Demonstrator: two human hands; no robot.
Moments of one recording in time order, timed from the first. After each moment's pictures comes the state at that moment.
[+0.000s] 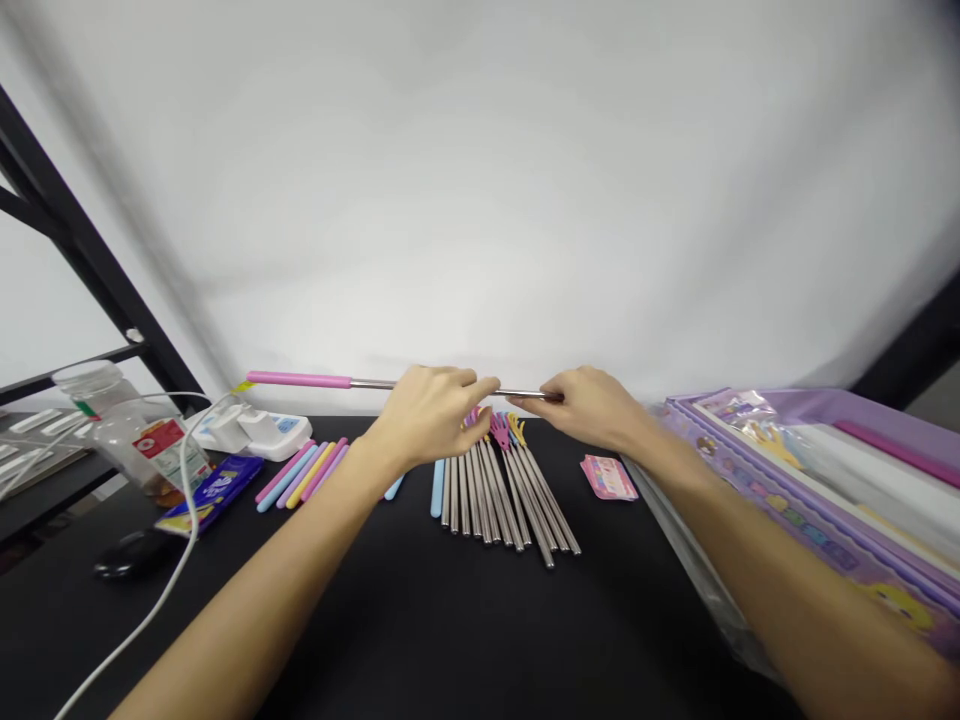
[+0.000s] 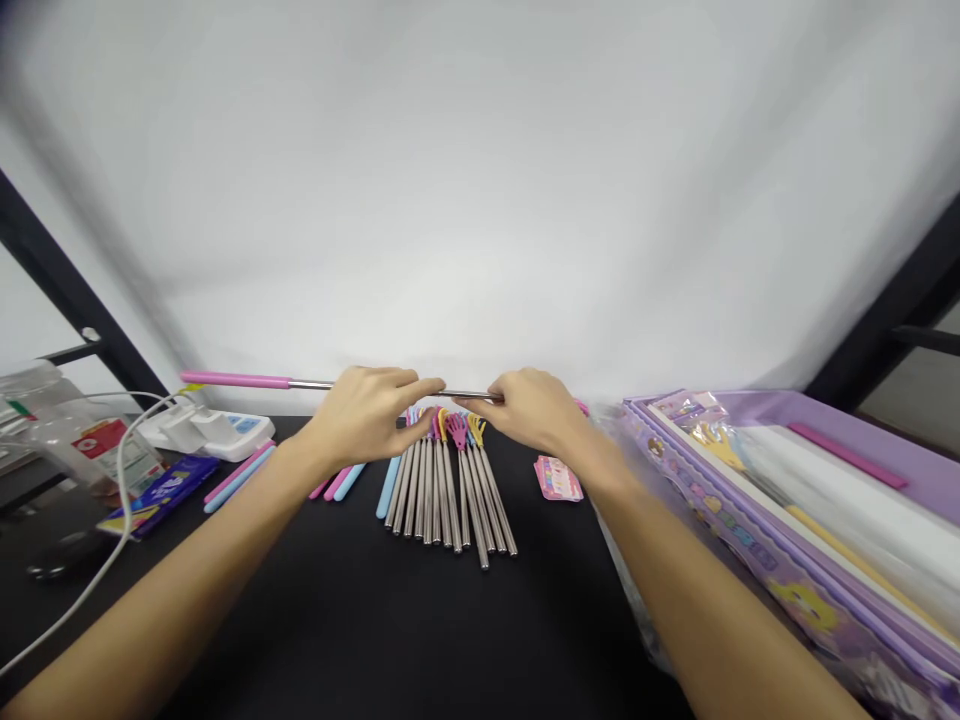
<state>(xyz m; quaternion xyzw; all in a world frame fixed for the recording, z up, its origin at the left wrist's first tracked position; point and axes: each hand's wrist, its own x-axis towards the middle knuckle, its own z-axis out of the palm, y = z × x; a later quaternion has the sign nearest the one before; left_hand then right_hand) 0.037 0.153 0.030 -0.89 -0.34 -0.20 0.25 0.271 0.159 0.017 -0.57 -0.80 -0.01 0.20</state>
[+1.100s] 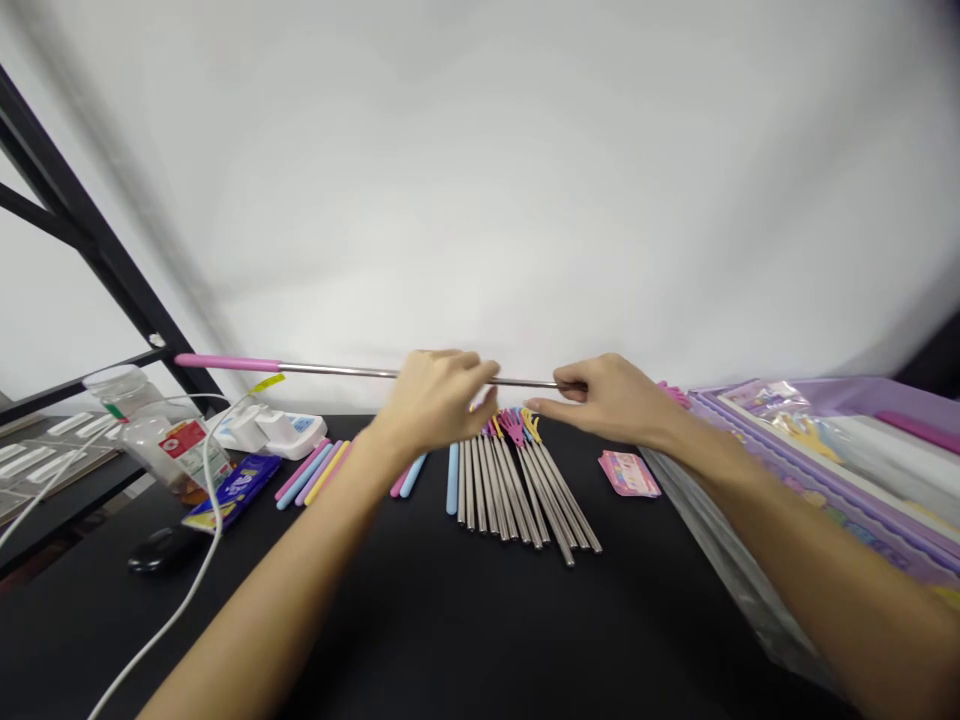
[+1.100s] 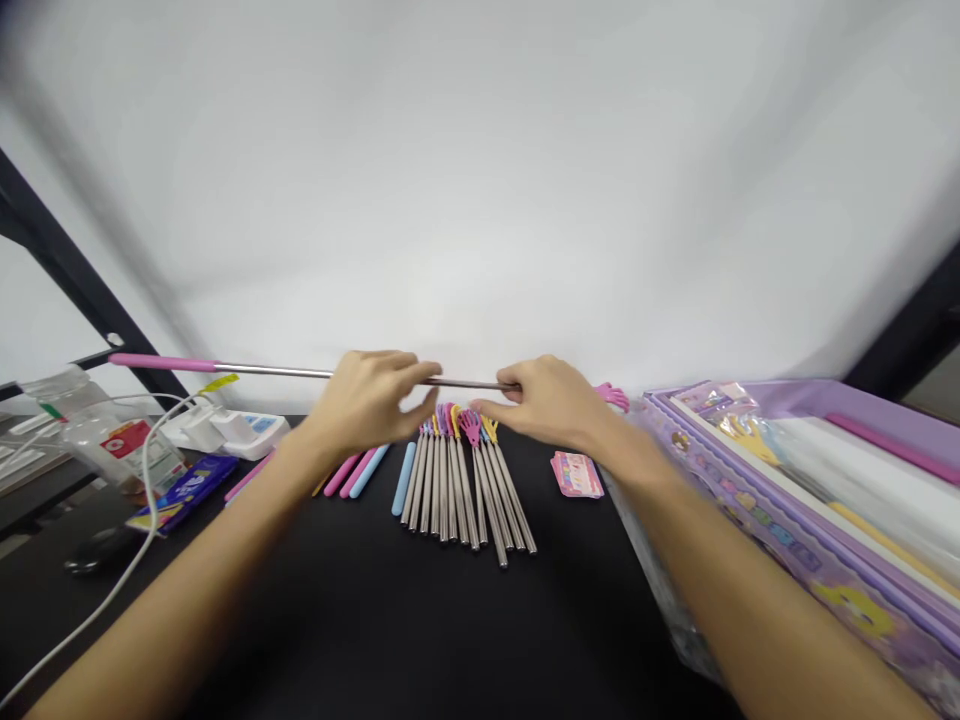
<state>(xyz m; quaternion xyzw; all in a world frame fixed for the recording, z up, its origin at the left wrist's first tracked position) 0.039 0.149 0.039 -0.87 -0.34 -0.21 0.30 0.271 0.155 0.020 -0.51 -0.82 -0.02 0.25</state>
